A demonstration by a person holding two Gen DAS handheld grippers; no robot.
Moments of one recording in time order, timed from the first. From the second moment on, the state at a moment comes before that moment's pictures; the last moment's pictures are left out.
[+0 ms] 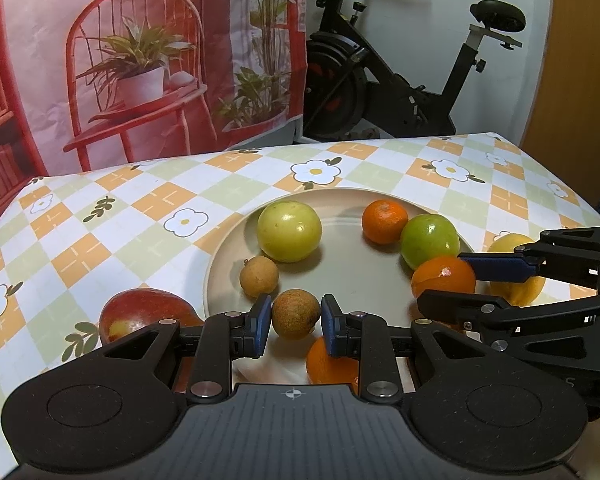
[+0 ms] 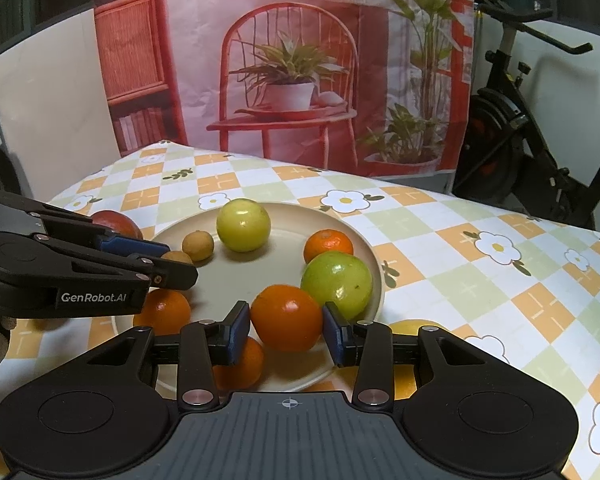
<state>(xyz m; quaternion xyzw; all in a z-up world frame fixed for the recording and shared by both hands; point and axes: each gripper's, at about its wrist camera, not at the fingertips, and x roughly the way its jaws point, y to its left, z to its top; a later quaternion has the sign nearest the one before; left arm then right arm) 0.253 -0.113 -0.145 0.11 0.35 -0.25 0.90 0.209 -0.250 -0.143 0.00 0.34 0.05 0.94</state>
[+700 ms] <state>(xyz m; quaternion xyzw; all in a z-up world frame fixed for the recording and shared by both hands) 0.221 -0.093 -0.122 0.08 0.32 -0.24 0.91 0.161 -0.249 -0.123 0.04 0.26 0.04 0.96</state>
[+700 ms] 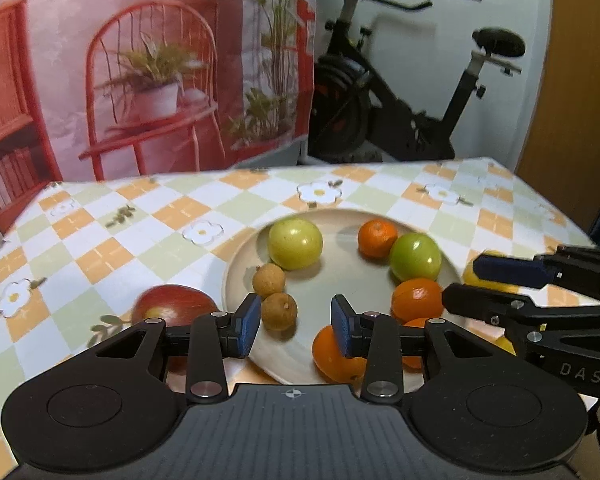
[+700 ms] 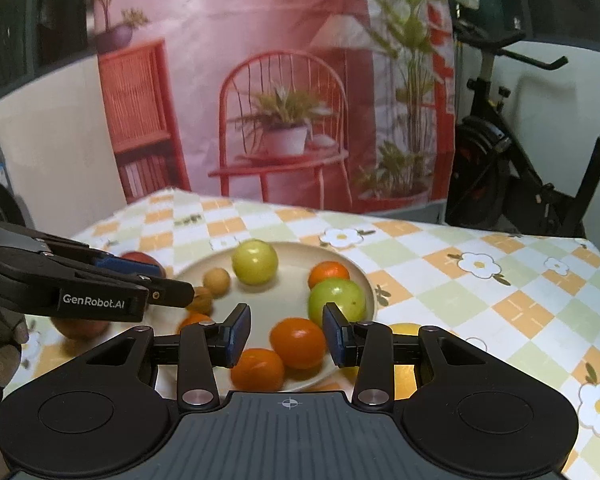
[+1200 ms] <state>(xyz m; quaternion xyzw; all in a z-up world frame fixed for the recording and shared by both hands) 0.168 -0.031 -0.112 0.08 0.31 -0.22 0.92 0.113 -0.220 -0.129 0.06 0.25 0.06 0.97</state>
